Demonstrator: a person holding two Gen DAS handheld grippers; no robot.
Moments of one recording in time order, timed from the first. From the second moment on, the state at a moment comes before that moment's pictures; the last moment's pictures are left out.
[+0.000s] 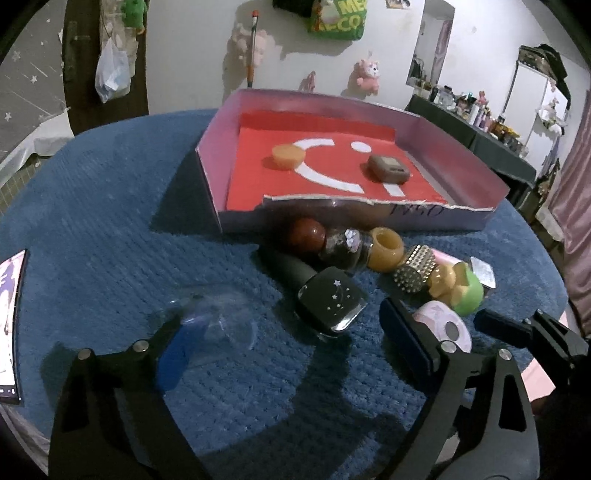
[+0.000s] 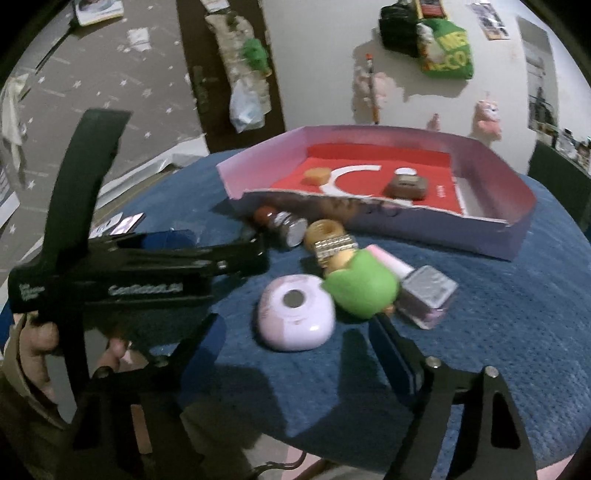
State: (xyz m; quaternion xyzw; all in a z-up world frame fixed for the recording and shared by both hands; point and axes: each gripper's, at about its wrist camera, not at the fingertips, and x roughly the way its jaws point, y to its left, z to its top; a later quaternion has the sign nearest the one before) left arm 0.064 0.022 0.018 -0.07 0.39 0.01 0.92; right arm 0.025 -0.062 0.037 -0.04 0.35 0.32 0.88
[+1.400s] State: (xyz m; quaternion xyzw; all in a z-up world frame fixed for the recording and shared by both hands) left arm 0.062 0.031 0.011 -0.08 0.39 0.00 0.92; right arm 0.032 -0.047 0.023 -0.07 0.33 0.33 0.88
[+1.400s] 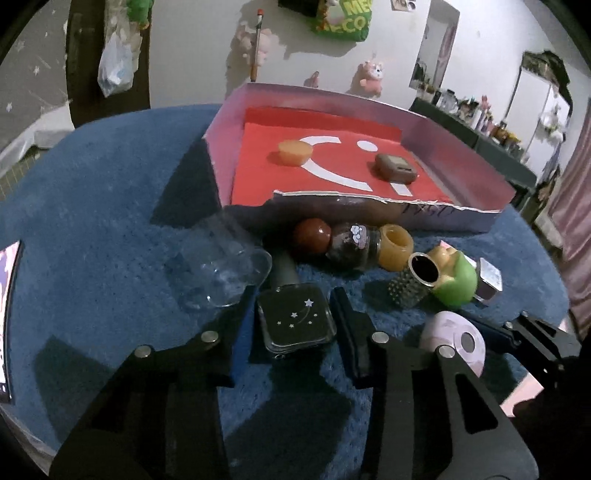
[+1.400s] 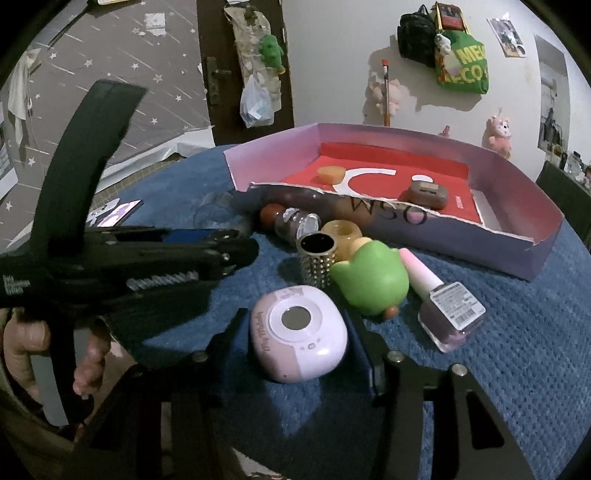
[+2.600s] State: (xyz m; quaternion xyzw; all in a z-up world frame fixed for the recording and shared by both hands) left arm 0.036 0.006 0.058 -0.08 0.32 -0.07 0.94; right arm 0.040 -0.081 0.069 0.00 0.31 0.34 0.89
